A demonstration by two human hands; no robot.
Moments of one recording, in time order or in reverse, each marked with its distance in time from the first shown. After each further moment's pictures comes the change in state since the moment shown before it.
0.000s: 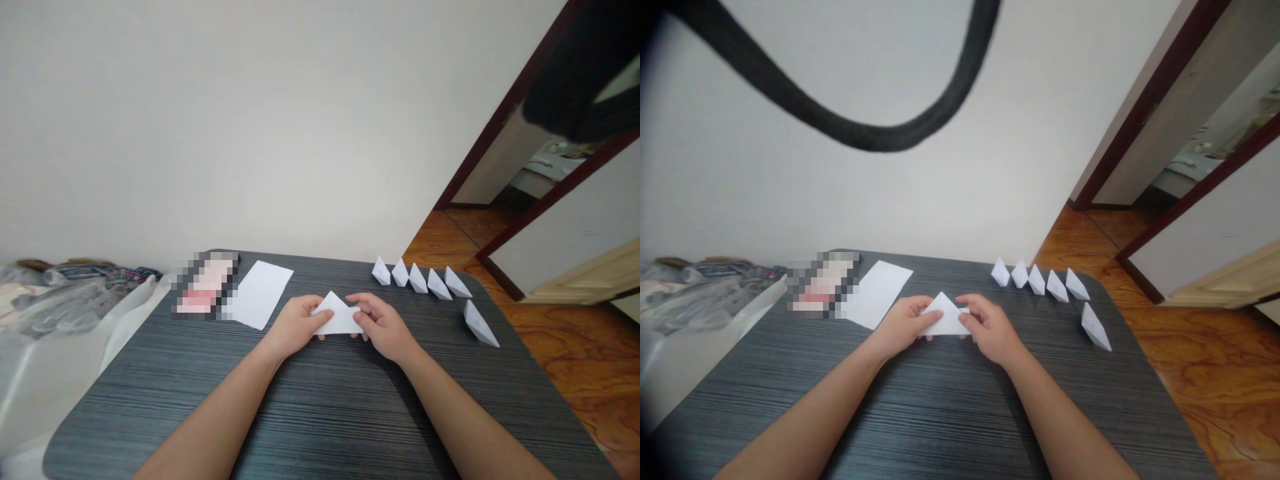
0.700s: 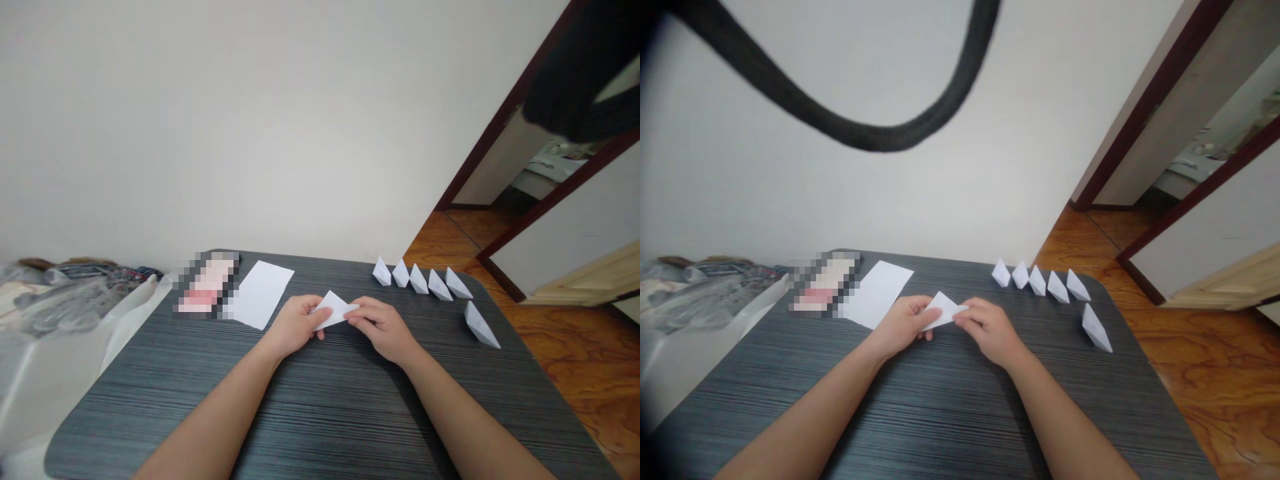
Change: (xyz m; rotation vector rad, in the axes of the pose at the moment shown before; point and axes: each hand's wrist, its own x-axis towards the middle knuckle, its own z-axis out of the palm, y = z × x) left_hand 0.000 0.000 -0.003 0.027 -0.005 0.023; right_hand 0.004 -0.007 -0.008 -0.413 -0.016 -0.391
